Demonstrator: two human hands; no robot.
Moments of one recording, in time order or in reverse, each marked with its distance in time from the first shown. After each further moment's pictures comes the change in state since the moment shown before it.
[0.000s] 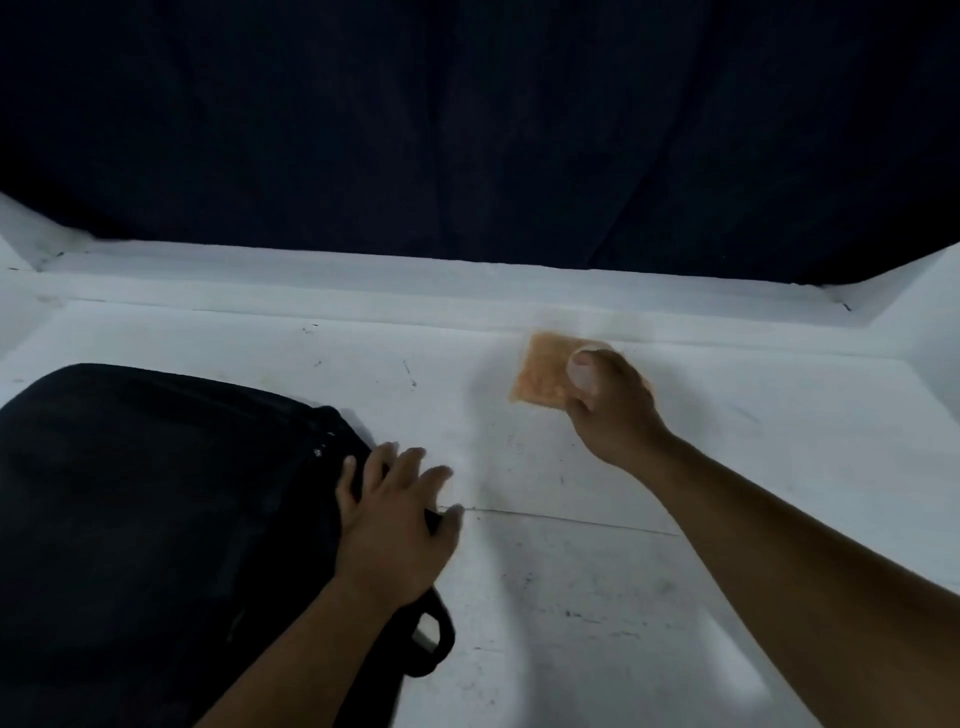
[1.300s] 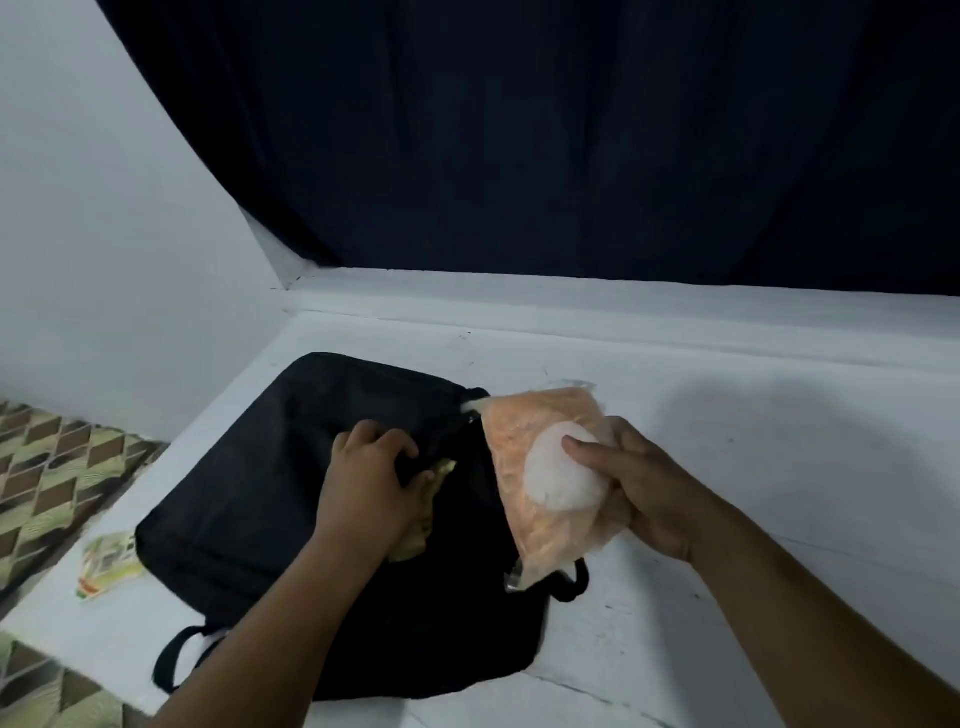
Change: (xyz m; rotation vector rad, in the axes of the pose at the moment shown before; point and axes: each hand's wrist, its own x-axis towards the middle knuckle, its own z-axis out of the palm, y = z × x) left_hand -0.069 -0.079 -0.137 -0.032 0.211 -0.345; right_hand -0.113 -0.124 -0.003 1.259 -0.648 0.223
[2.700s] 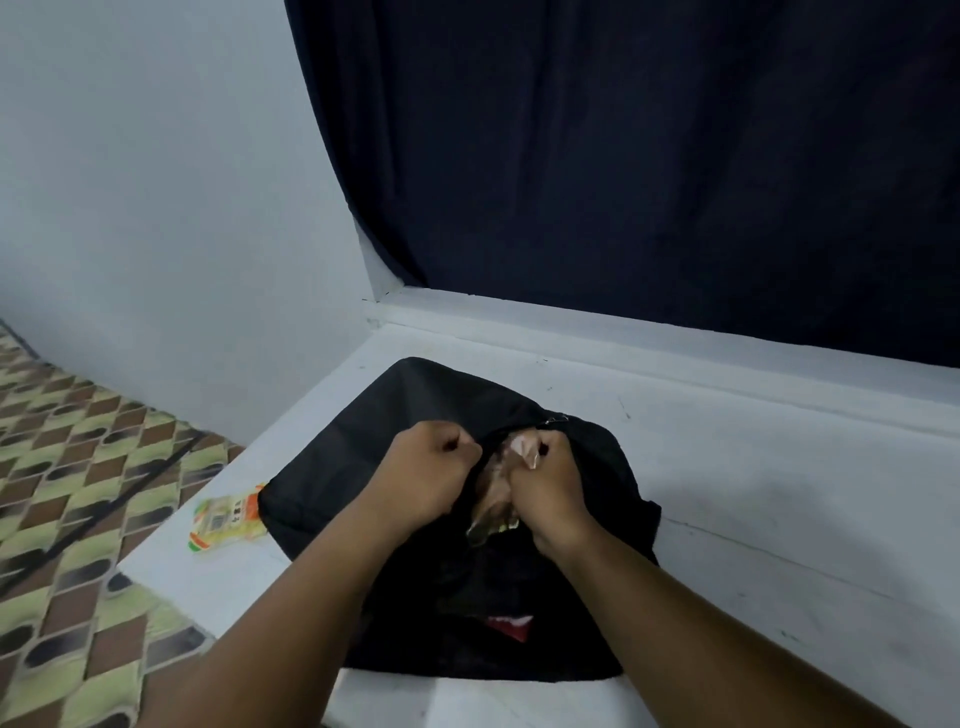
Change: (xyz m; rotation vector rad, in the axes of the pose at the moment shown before) left_hand -0.014 -0.024 -0.086 -0.494 -0.161 -0.192; right_hand 0.057 0.051 0.185 -0.234 0.356 -0.277
